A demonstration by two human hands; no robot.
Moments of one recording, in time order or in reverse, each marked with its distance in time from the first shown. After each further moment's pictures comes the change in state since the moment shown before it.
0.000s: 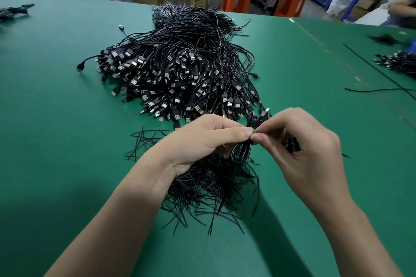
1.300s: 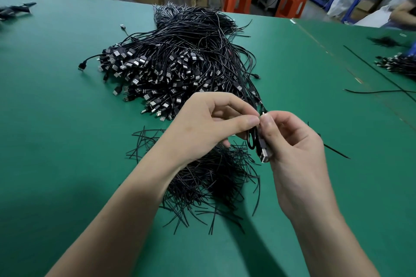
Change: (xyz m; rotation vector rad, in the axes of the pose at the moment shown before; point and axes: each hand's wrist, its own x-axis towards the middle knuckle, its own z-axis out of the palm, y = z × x) left_hand 0.000 0.006 -0.002 0.101 0.278 0.316; right_hand 0.005 -0.035 0.025 0.839 0.231 0.761
